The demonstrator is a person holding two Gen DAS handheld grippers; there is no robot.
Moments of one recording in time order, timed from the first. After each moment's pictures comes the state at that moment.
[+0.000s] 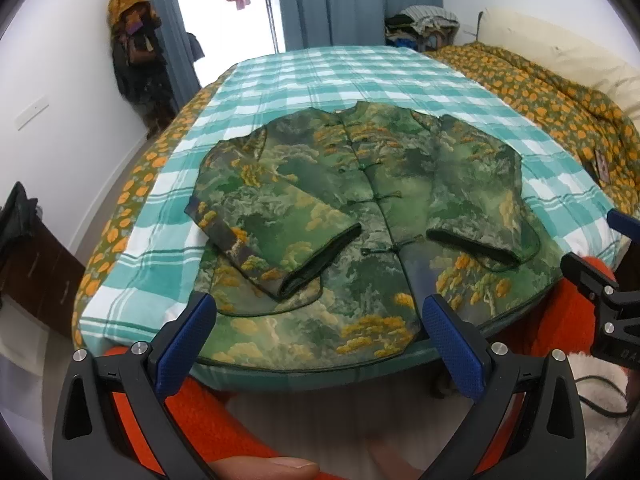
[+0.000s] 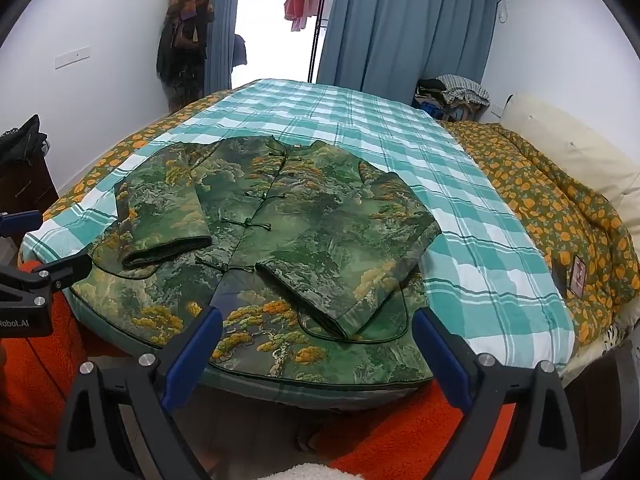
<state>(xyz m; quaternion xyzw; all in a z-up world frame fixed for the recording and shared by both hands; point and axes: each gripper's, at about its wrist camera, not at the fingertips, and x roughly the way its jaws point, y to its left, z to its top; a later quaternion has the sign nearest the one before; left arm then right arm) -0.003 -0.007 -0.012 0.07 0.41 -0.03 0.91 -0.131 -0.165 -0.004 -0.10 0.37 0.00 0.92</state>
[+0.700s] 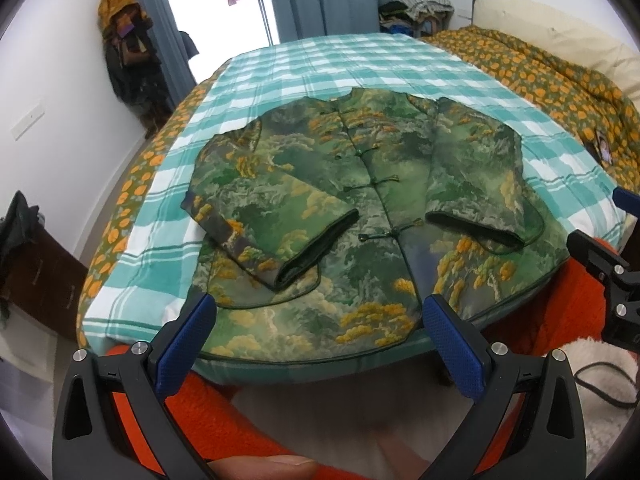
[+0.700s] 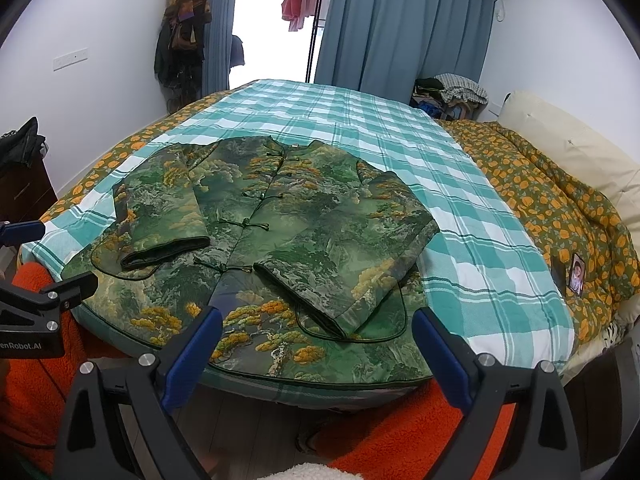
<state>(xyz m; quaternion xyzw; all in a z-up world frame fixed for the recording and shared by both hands) -0.002 -0.013 -0.016 0.09 0.43 -0.03 0.90 -0.132 -0.166 -0.003 -0.10 0.37 0.00 0.92</state>
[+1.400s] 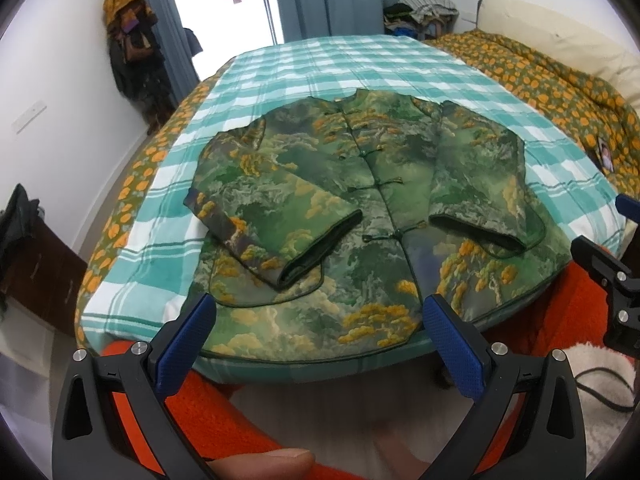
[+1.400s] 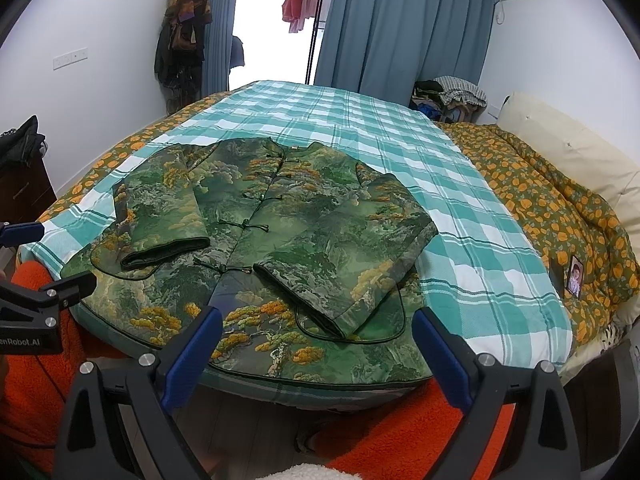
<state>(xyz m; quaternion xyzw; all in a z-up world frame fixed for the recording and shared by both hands) -0.001 -0.009 -0.016 0.08 0.42 -0.02 0.90 -0.134 -0.169 0.000 -0.10 0.37 0.00 0.92</state>
